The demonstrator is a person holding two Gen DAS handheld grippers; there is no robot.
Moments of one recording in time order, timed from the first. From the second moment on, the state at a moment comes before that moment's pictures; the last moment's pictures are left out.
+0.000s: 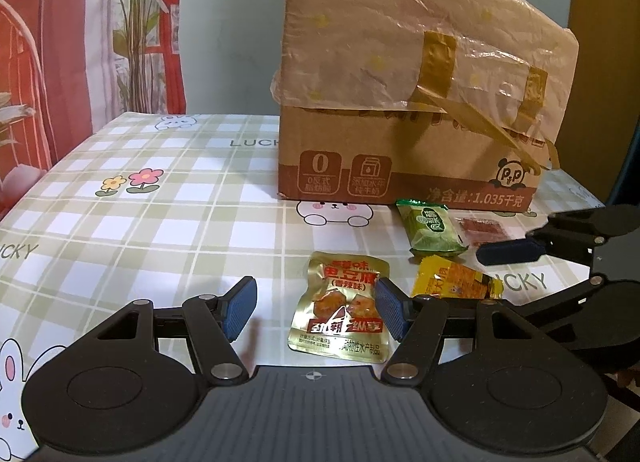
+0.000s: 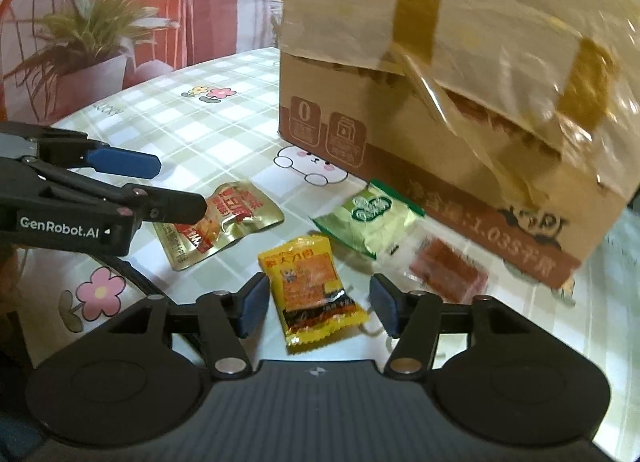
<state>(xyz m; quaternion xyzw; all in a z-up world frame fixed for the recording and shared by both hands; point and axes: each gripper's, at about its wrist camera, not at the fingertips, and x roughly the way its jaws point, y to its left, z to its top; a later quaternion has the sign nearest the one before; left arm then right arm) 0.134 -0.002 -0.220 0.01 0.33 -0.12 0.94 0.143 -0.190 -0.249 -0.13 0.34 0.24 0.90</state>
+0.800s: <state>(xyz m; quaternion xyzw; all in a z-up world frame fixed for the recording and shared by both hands) 0.138 -0.013 -0.230 0.03 0.35 -0.12 0.93 0.124 -0.257 -0.251 0.00 0.32 0.17 0.93</state>
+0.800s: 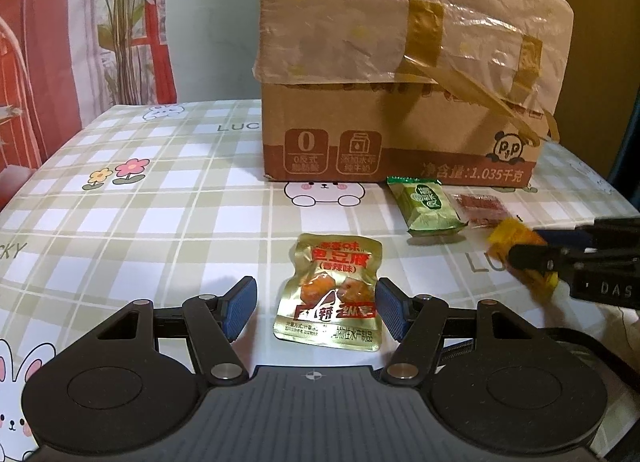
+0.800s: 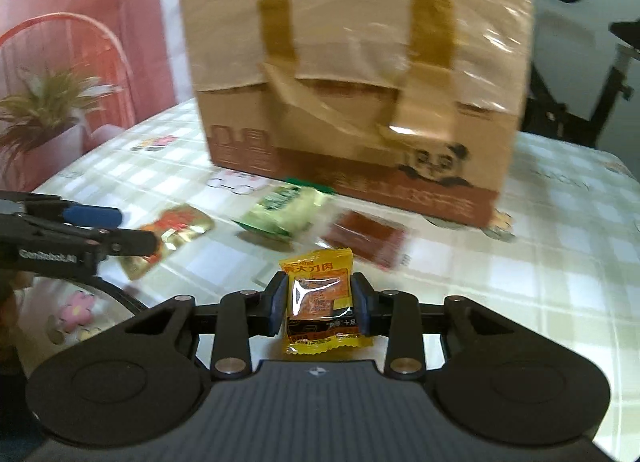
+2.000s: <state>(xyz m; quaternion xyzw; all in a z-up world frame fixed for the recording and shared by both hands) 0.155 -0.015 -0.230 0.01 0.36 -0.12 0.92 0.123 -0.263 -0.253 0.01 0.31 0.17 0.94</state>
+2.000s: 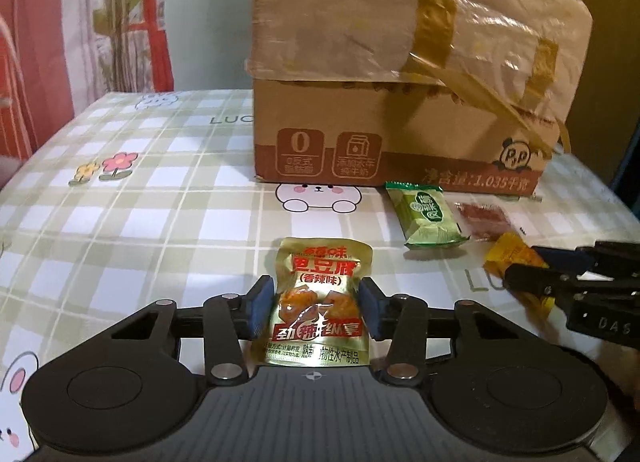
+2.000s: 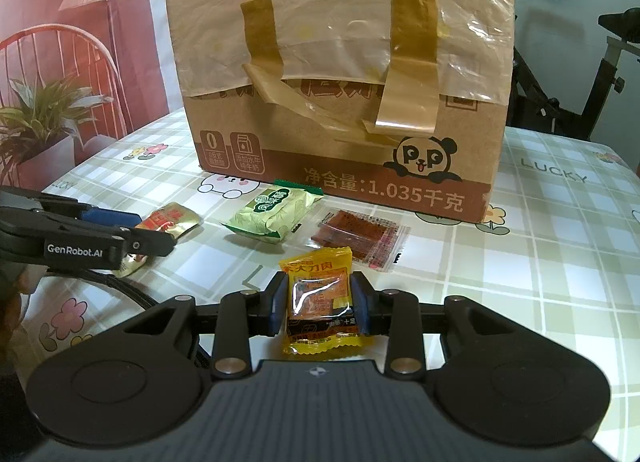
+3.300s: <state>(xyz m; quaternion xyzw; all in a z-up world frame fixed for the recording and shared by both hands) 0.140 -0.027 -0.072 0.03 0.12 -0.14 0.98 0.088 -0.271 -0.144 0.03 0.12 0.19 0.97</state>
